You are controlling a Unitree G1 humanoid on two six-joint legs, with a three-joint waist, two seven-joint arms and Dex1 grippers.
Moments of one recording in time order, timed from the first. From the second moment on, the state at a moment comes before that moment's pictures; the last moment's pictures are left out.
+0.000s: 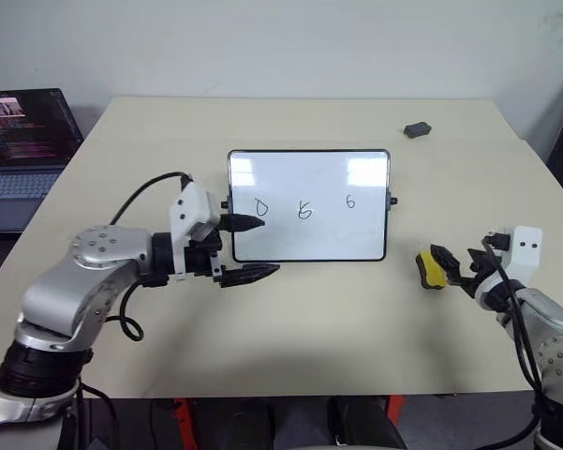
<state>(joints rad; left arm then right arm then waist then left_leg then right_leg) -0.38 0.82 -0.02 -0.34 -0.59 0.58 -0.98 -0.09 -0.41 -0.38 -0.48 0.69 1.00 0.02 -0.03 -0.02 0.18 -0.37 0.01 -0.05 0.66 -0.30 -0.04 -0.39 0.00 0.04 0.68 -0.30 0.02</state>
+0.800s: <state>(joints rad) -0.36 0.80 -0.08 -0.38 -0.52 0.56 -1.04 -0.11 -0.39 -0.26 -0.40 0.48 0.94 0.05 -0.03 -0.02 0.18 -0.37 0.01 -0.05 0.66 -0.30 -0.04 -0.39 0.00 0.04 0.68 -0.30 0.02</state>
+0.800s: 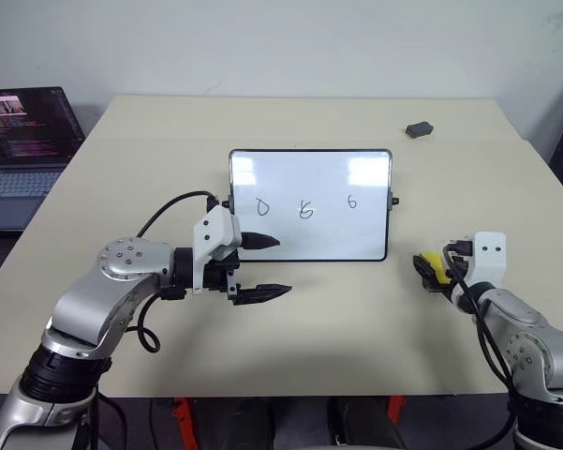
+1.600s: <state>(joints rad) -0.31 0.80 -0.07 -0.38 -0.50 0.57 -1.01 -0.12 -0.38 -0.25 -0.37 0.45 0.94 0.10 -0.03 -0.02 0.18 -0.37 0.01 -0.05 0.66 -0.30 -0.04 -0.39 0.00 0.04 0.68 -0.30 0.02</state>
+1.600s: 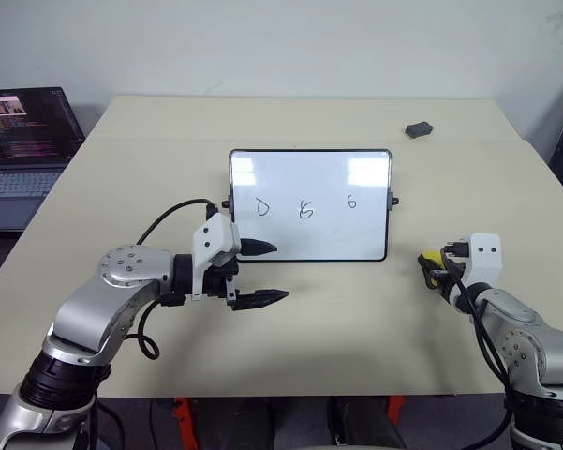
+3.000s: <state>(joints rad) -0.22 0.85 0.19 -0.26 -0.40 0.69 -0.70 -0.79 -0.27 0.43 -0.02 -0.02 0.33 0.54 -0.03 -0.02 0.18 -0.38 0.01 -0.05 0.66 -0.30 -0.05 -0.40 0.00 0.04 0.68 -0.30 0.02</state>
